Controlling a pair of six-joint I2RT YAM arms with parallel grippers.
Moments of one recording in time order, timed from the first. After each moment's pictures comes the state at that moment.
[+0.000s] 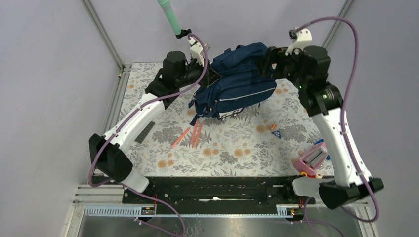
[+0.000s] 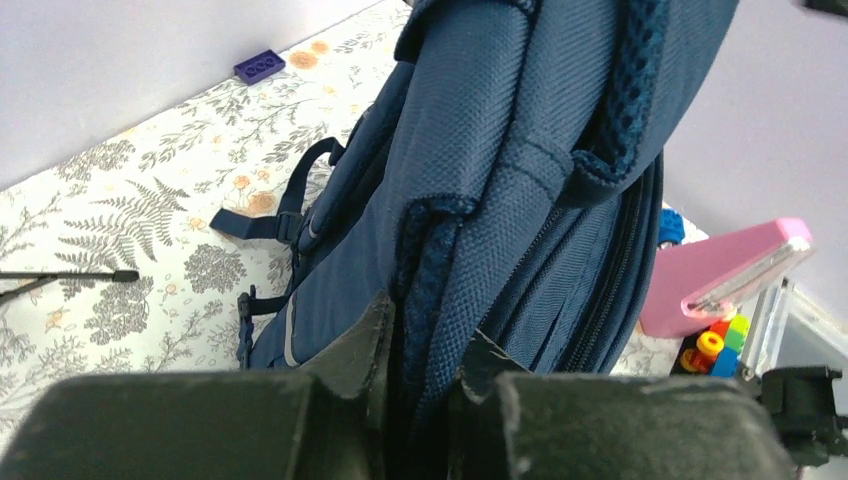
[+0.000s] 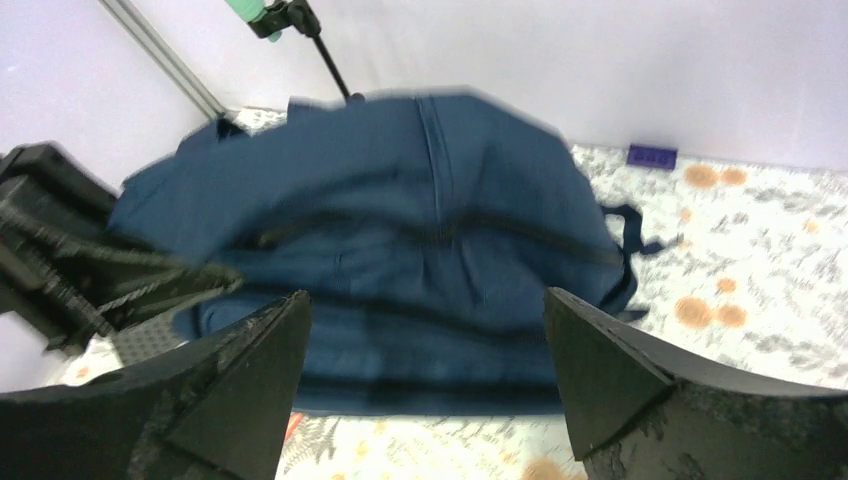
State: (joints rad) left arm -0.53 1.54 1.51 -0.16 0.43 -0.18; right arm 0.30 1.31 1.65 -0.55 -0.09 0.17
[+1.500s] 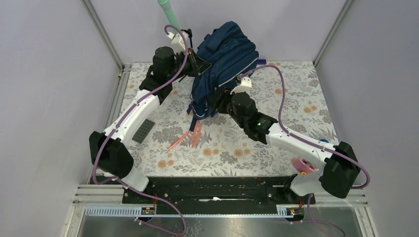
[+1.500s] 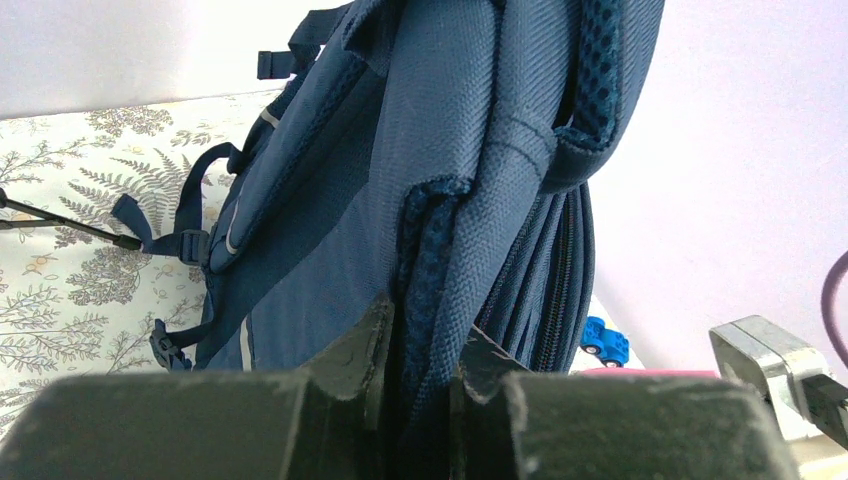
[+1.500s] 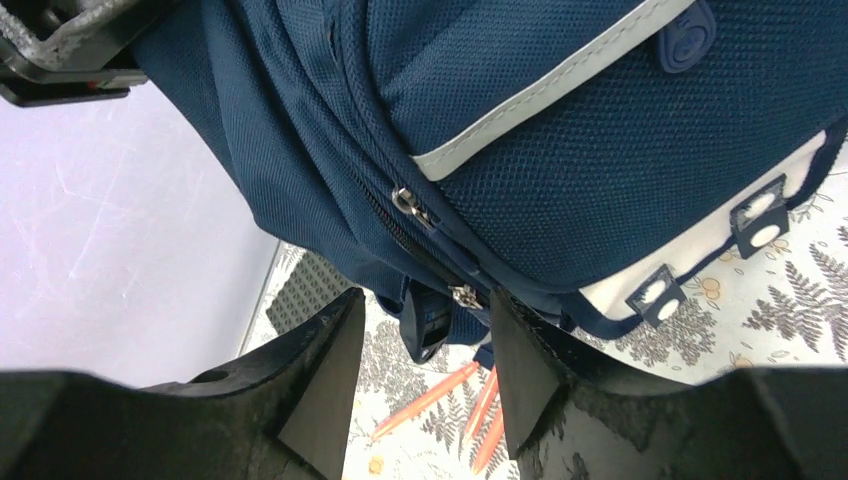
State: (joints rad) left arm -0.40 1.56 1.50 -0.04 0.38 -0.53; right arm 0.85 1.37 1.04 0.09 0.36 0.70
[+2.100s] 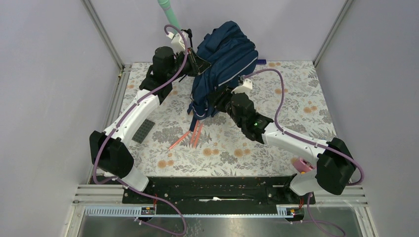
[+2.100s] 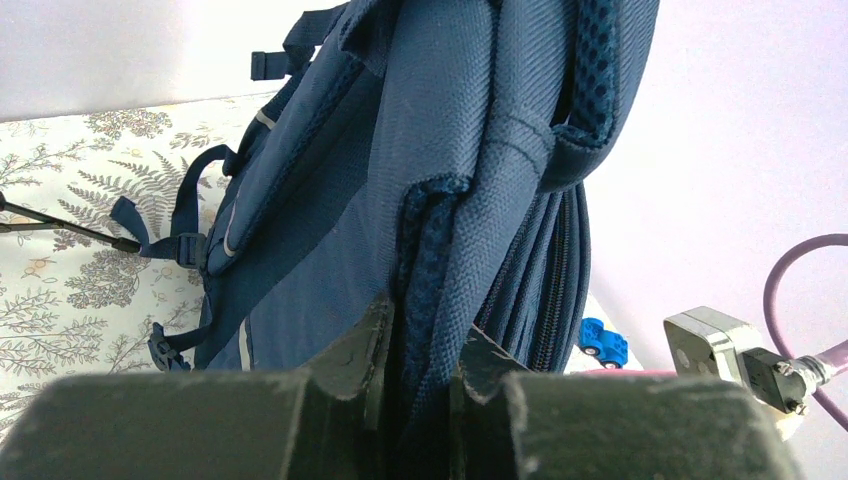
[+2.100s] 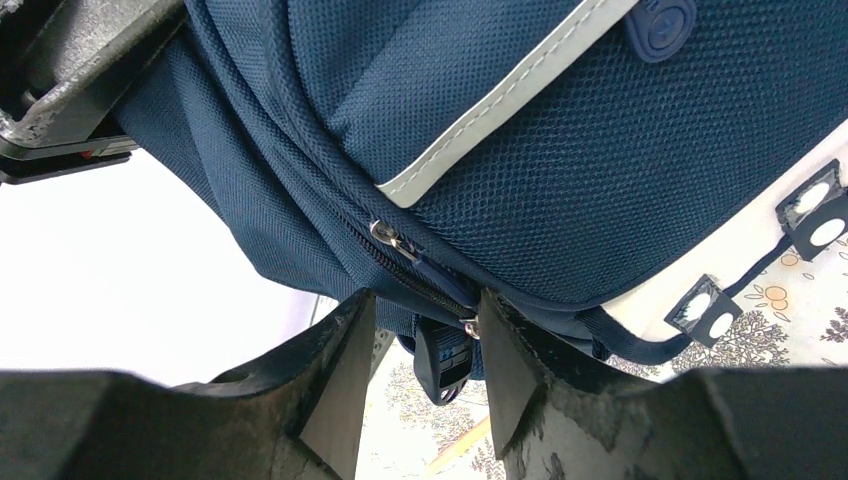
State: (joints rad) left arm -0.39 1.57 1.50 -0.03 0.39 -0.53; right arm 0.83 1.42 1.00 0.25 0.38 0.82
